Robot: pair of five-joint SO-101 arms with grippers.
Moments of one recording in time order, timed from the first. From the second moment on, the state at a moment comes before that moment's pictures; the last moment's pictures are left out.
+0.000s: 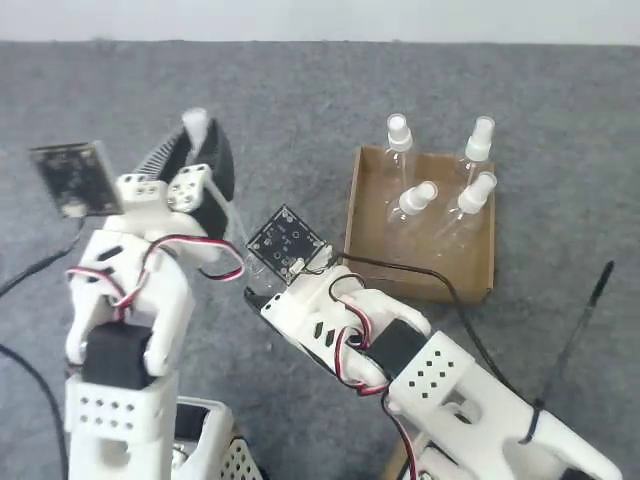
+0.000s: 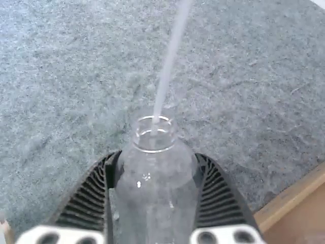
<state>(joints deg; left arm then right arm) 2.2 -61.8 41.2 45.6 21.8 -51.9 -43.8 56.1 32.5 2.4</state>
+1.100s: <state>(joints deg) 11.3 -61.8 45.4 60.6 15.9 -47.6 -55.1 72.3 15.0 0.0</state>
